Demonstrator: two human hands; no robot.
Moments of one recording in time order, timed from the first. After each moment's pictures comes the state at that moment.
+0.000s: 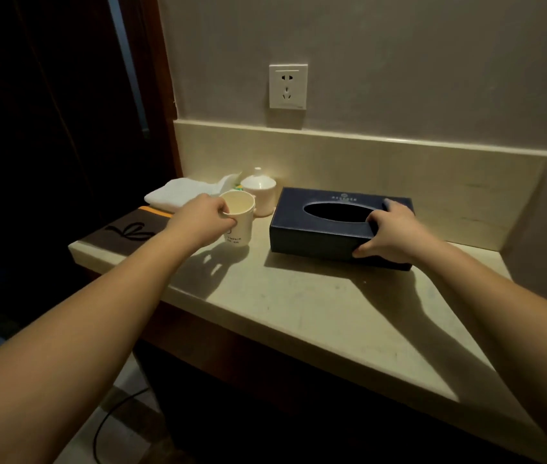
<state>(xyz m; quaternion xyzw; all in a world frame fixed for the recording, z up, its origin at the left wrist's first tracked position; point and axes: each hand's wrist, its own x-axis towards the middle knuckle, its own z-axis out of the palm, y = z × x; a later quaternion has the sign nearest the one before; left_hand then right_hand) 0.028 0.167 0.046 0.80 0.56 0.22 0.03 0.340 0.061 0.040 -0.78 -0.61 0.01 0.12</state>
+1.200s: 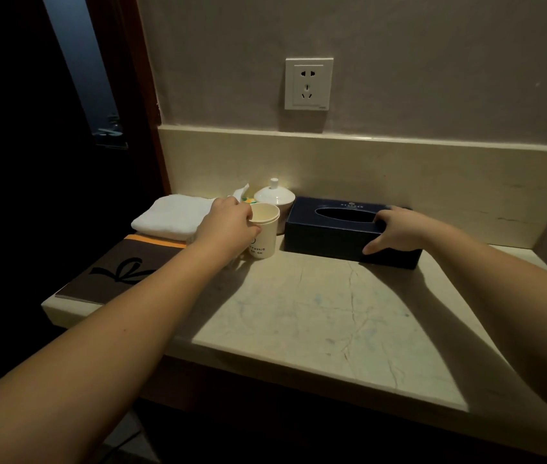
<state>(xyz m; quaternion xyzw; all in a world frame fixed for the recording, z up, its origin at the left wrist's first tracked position) 0.021 0.286 0.024 0.86 0.46 0.23 0.03 0.320 0.169 0.031 -0.83 -0.55 0.06 0.04</state>
